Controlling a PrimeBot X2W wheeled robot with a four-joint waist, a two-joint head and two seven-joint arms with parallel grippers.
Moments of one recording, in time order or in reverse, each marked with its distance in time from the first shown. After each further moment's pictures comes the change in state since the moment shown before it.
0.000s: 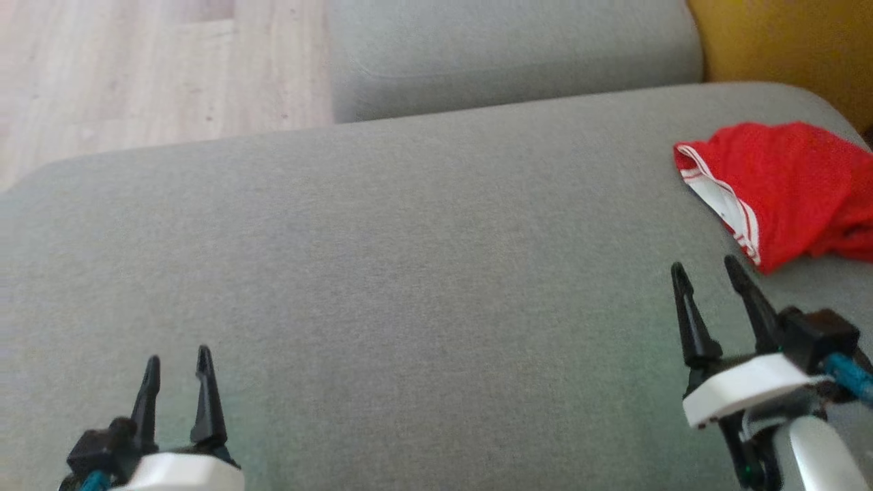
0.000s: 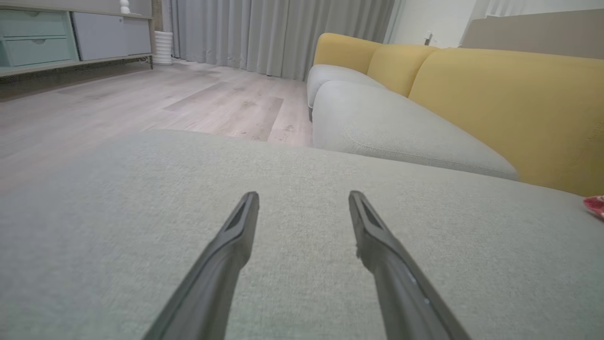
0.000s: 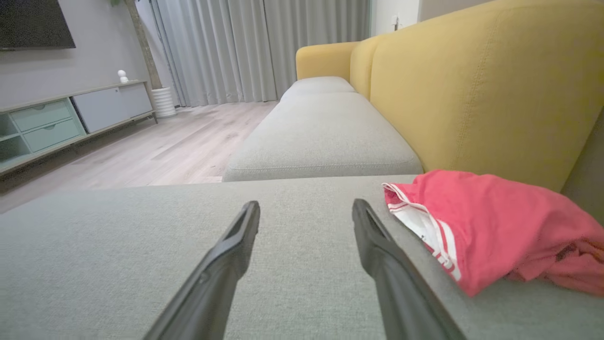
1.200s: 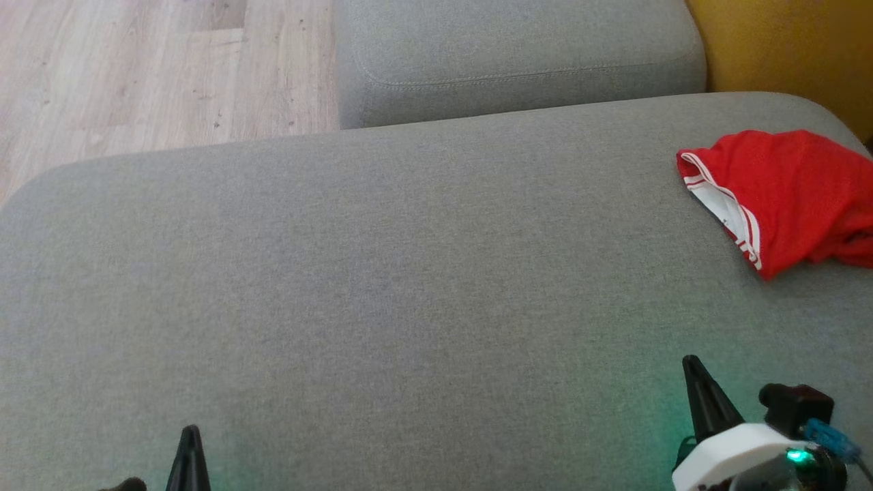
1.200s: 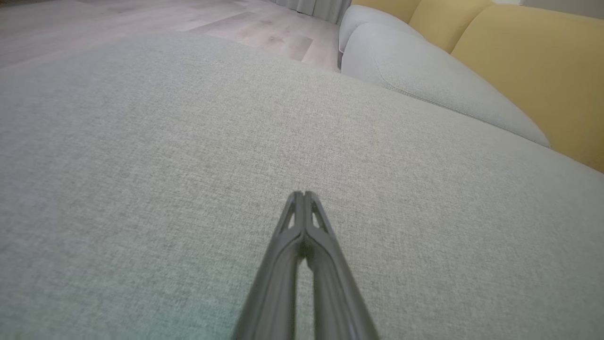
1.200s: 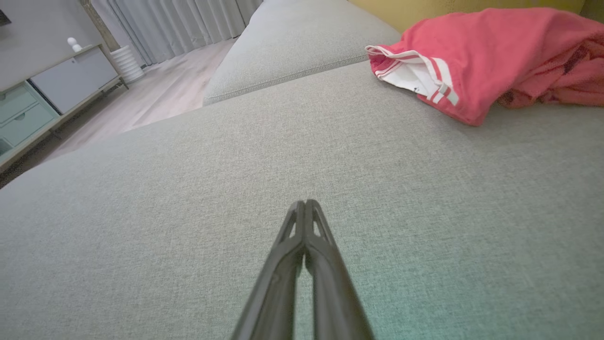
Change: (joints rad) left arm 0.094 -0.047 0.027 0.111 -0.073 -0.020 0.030; right arm 0.132 0.070 -0.034 0.141 0.082 0.000 0.034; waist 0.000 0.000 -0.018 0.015
